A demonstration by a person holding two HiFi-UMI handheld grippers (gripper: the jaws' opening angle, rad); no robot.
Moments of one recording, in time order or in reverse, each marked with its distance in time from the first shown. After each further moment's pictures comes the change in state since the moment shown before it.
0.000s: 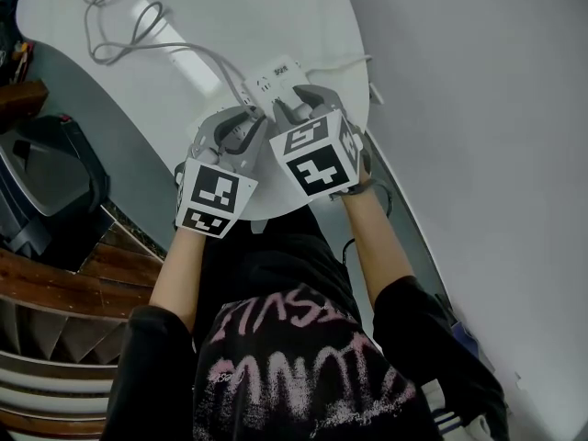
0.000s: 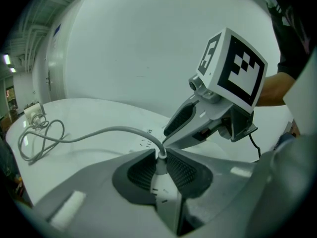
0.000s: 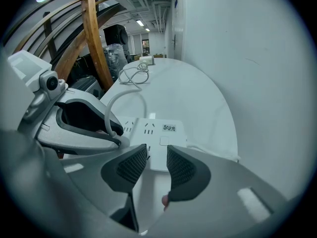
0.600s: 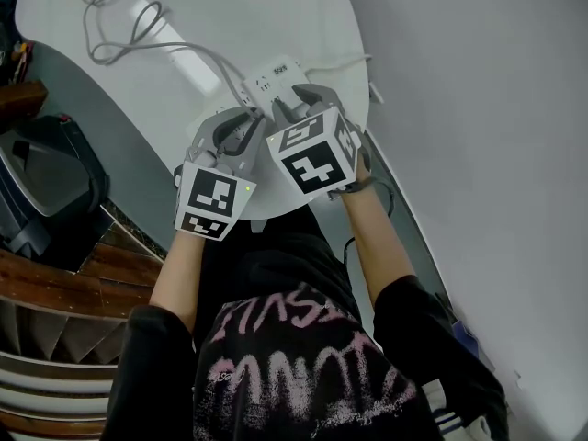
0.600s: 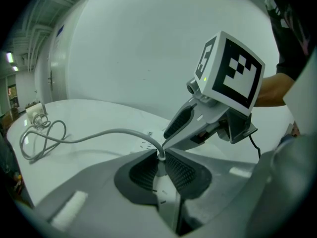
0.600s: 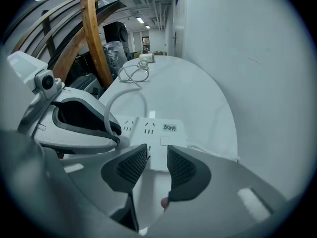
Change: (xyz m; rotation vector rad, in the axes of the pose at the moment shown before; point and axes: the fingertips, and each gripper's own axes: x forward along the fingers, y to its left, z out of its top) left arm -0.005 -0.001 0.005 -0.016 -0.032 0.006; right arm -0.001 0.001 0.000 -0.004 0.029 -0.003
